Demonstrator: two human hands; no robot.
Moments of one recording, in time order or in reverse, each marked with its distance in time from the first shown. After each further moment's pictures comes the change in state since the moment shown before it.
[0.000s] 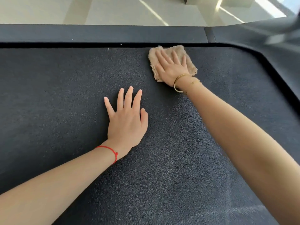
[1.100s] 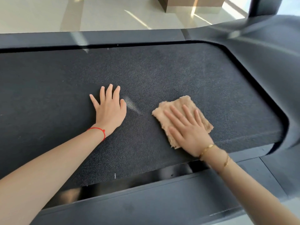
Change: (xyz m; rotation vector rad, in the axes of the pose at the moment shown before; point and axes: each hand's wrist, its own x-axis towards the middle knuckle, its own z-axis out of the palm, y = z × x) left_hand -0.057 -0.054 -0.025 -0.118 -0.020 -0.050; right_hand -0.326 -0.033 0.044 -0.055 0.018 -0.018
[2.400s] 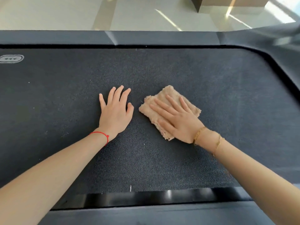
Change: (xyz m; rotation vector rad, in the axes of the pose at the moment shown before) left_hand 0.005 -0.052 -0.010 0.032 0.078 0.007; right_hand 0.114 -0.044 -0.007 0.013 -0.038 -0.407
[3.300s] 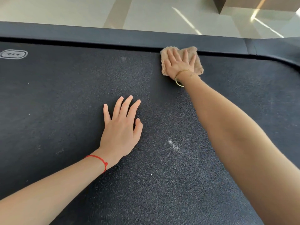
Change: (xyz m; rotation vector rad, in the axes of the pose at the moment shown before) left_hand 0.002 0.002 -0.006 0.033 -0.060 -0.021; right_hand 0.254 0.088 -0.036 0.033 -0.022 0.454
